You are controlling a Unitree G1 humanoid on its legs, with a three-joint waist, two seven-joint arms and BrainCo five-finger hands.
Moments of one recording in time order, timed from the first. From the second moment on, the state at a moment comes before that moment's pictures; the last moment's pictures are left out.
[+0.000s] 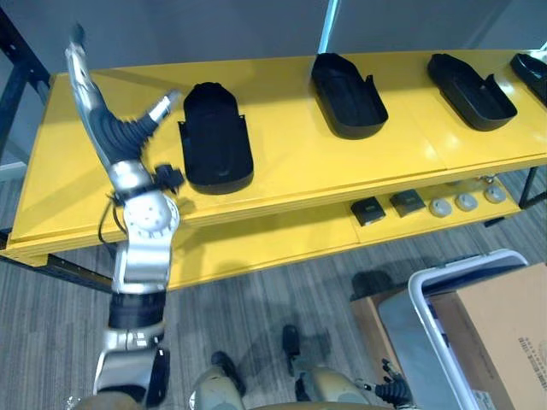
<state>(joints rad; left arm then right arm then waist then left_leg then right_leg) -0.16 0.30 -0.07 -0.32 0.55 -0.08 0.51 0.27 -0.10 0.00 0.82 0.00 -0.15 -0.11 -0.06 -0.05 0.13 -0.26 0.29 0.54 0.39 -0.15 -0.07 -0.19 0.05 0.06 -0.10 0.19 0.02</state>
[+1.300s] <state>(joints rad) -0.23 0.33 -0.17 0.09 0.76 -0.04 0.35 0.18 -0.09 0.01 0.88 -0.02 -0.15 -0.11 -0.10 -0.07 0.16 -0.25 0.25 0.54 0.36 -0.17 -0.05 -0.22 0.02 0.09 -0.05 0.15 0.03</state>
